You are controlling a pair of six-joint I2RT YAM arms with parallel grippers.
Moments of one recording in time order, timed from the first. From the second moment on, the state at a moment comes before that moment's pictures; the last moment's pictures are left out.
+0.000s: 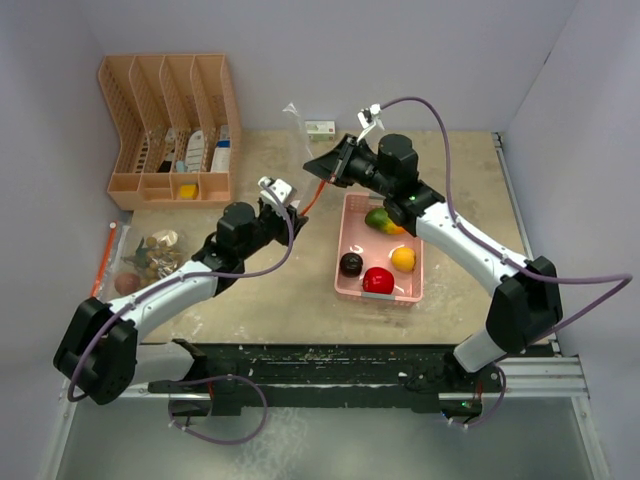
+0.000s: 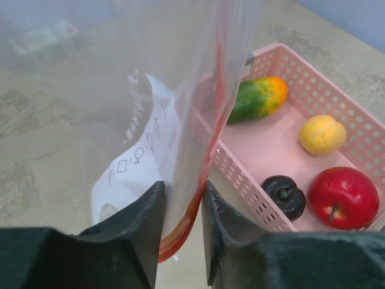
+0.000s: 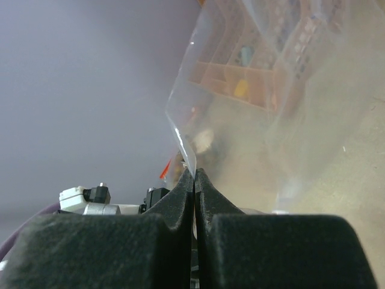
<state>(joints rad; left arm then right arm) -0.58 1.25 0.69 0.38 0.13 -0.05 0.56 1.55 1.30 0.17 -0.33 0.84</state>
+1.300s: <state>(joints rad) -0.58 0.90 0.85 0.01 0.11 -0.67 0.70 1.06 1.10 -0.14 -0.08 0.24</state>
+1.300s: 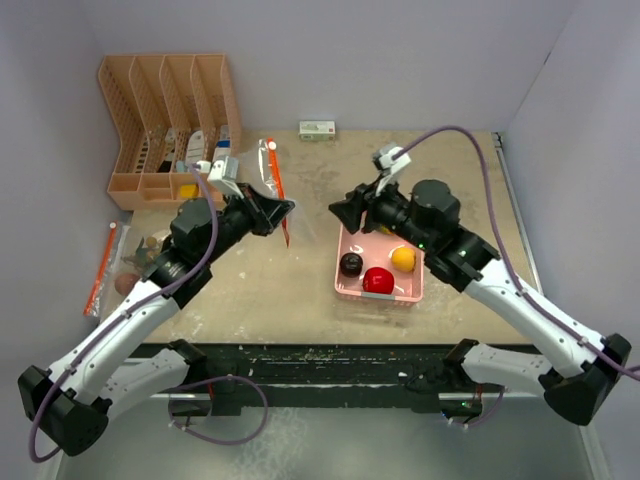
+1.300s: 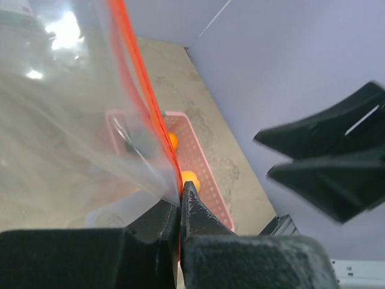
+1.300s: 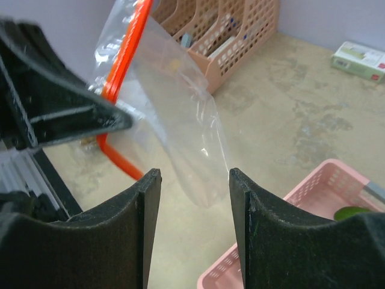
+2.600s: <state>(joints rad) -0.58 1.05 0.94 0.10 0.06 -0.90 0.88 1.32 1.09 0.08 0.09 0.21</state>
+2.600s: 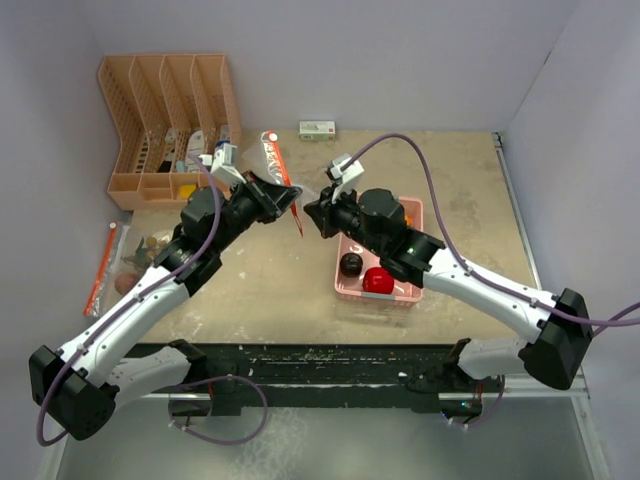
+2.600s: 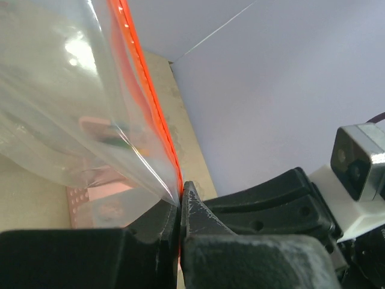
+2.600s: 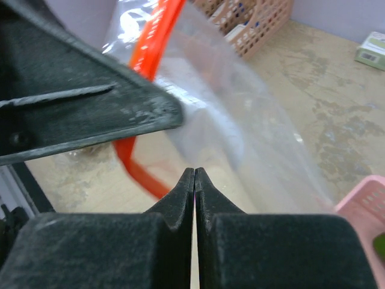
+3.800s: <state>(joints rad) -0.58 1.00 0.91 0.06 0.05 -0.93 0.88 1.29 0.99 0.17 -0.05 0.09</state>
